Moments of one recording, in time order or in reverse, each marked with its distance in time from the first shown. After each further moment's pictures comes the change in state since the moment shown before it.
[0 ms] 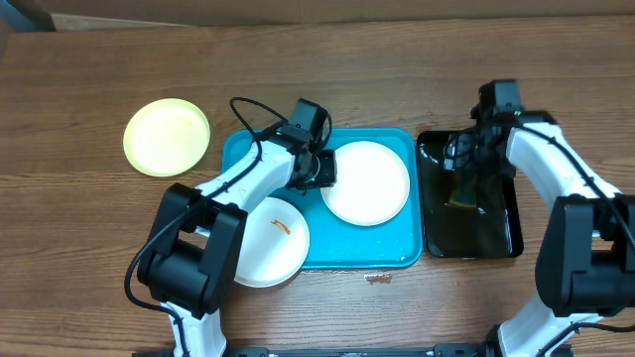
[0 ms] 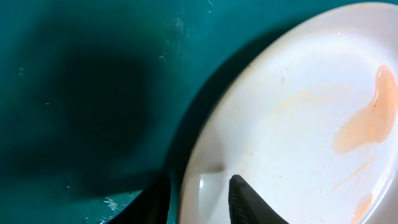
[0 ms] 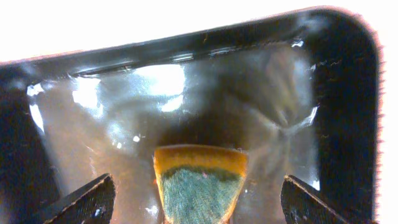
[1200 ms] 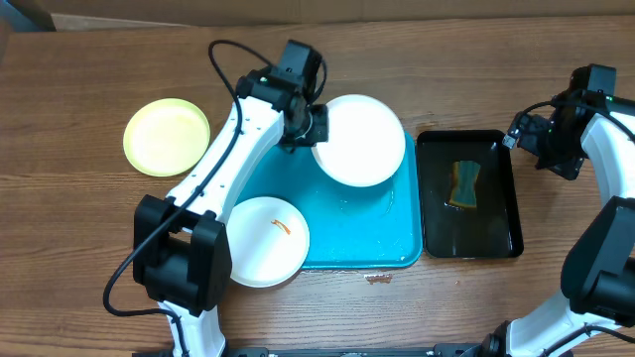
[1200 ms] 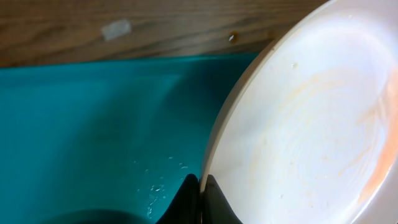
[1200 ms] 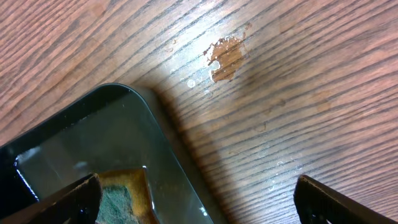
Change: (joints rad) left arm 0.043 0.000 0.456 -0.433 -0.104 0.105; right arm -0.295 0.000 0.131 -0.120 -0.110 0.052
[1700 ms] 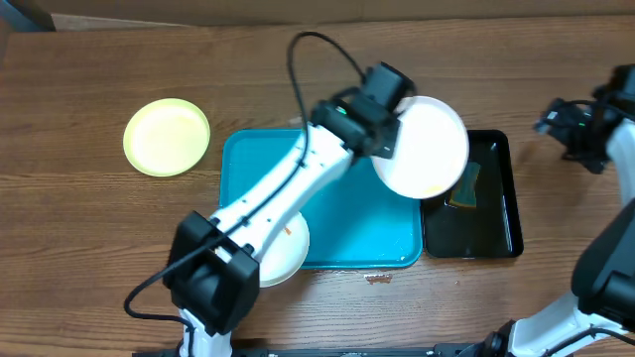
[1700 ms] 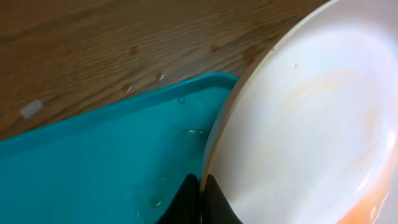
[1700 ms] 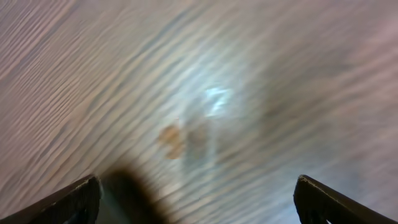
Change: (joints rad) left arm -0.316 0.000 0.038 0.171 -0.238 0.015; right arm -0.153 0.000 0.001 0.168 -0.004 0.074
